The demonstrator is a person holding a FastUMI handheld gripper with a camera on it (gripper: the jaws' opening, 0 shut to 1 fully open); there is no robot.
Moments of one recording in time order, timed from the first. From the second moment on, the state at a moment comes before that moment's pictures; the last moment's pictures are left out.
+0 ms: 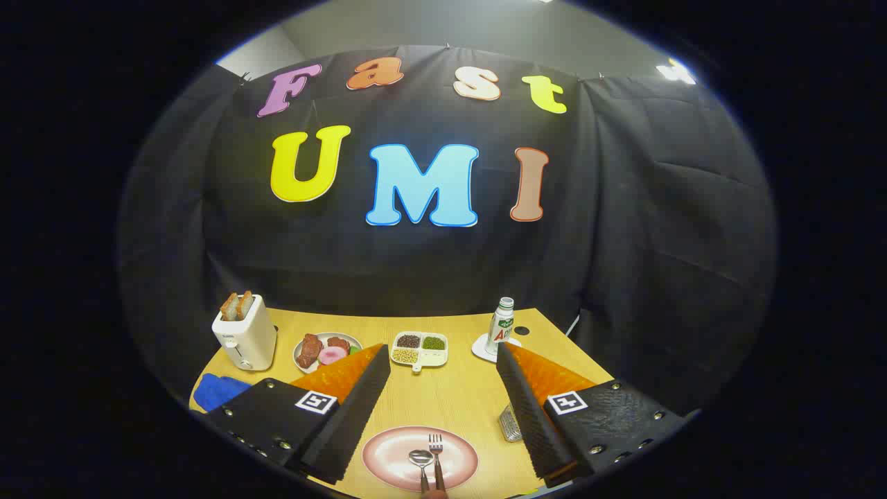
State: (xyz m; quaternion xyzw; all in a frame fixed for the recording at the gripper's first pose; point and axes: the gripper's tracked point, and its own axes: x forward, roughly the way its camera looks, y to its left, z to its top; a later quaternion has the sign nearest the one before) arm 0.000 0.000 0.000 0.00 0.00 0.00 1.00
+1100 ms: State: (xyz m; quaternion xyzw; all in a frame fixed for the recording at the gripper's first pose) arm 0.036 -0.017 -0.103 0.00 0.20 -0.01 0.98
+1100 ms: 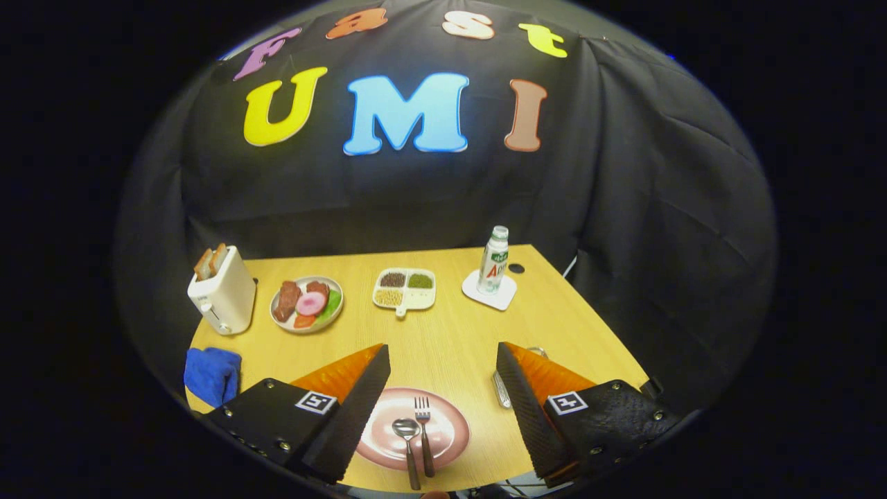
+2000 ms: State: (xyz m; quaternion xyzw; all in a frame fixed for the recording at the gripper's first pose) arm 0.015 -0.020 -0.289 -0.09 0.50 0.00 0.86
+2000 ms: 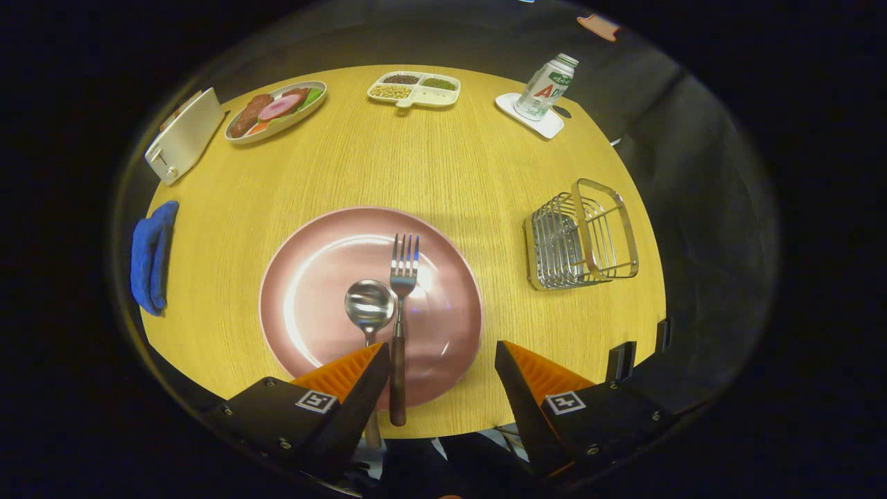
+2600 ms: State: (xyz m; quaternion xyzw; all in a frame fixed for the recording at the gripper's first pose) arm 0.003 -0.020 -0.325 -0.09 0.54 0.02 0.84
